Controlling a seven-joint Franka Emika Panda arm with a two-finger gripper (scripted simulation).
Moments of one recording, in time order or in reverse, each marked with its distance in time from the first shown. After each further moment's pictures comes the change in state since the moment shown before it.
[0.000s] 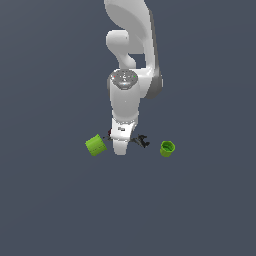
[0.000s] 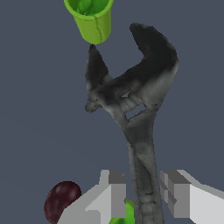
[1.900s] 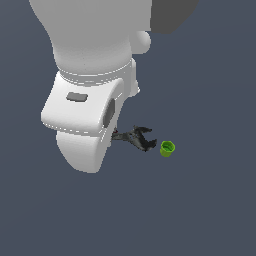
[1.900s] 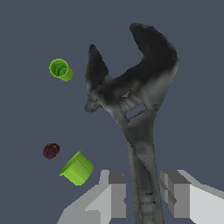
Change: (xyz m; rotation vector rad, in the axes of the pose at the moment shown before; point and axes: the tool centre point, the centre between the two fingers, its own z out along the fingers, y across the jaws) arm 0.000 0.149 -0.237 0.000 -0.002 0.003
